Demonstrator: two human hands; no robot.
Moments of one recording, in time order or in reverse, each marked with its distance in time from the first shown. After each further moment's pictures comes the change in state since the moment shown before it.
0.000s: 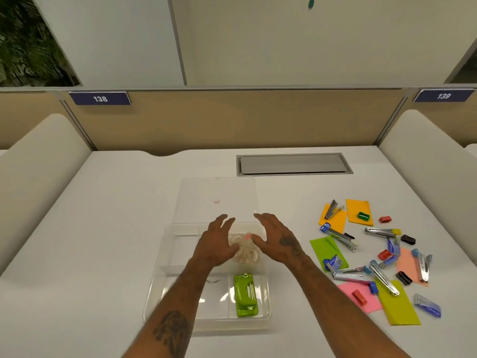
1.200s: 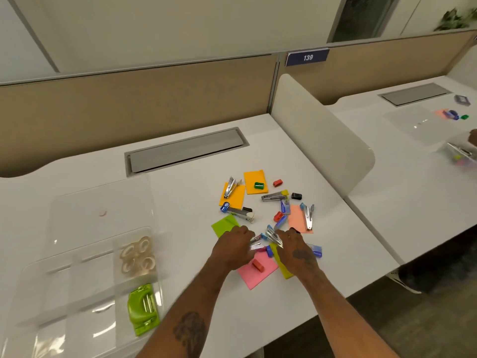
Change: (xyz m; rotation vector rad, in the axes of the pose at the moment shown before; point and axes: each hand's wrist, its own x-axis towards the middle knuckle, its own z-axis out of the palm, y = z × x) left_hand 0.040 0.260 0.157 0.231 -0.341 0.486; right_hand -0.167 0.237 -0.086 -0.204 -0.071 0.660
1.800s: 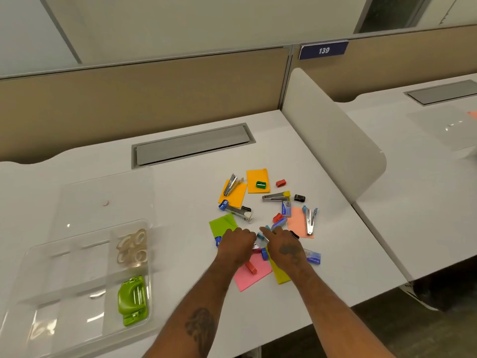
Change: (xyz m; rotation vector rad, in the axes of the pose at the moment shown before) left_hand 0.029 0.030 0.016 0.199 -0.041 -0.141; right_hand 0.028 -0.003 0.002 -0.212 -0.031 -0.269
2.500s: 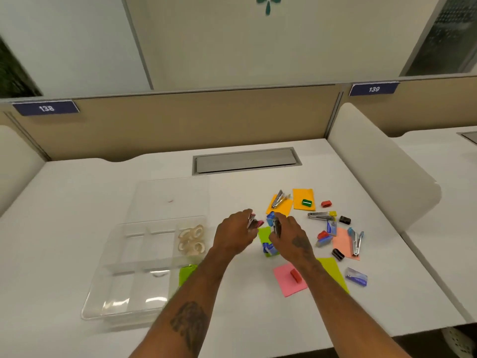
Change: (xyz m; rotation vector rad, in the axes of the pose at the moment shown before) left_hand -0.100 -0.101 -0.066 -0.540 0.432 -0.296; right_hand -0.010 -0.118 -0.068 0.414 0.256 -0.068
